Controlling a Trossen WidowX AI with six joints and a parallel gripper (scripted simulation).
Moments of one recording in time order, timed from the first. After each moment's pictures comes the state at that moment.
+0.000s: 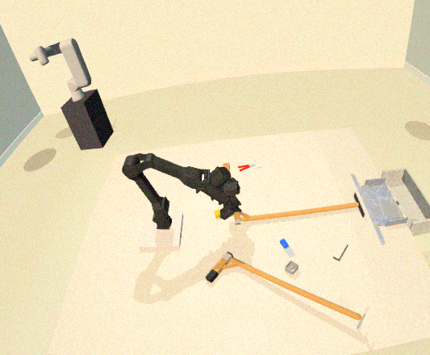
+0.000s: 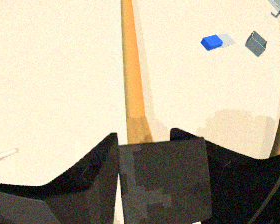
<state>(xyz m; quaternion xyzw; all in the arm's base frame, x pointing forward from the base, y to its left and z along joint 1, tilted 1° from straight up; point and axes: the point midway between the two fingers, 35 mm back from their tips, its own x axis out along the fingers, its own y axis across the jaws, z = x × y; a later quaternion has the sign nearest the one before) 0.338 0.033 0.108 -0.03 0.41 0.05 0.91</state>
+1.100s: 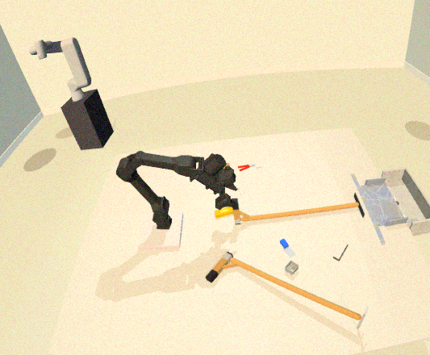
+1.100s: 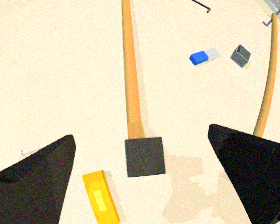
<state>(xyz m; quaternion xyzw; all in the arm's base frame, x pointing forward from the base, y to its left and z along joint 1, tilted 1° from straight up) 0.325 0.033 0.170 -0.03 0.41 0.05 0.91</state>
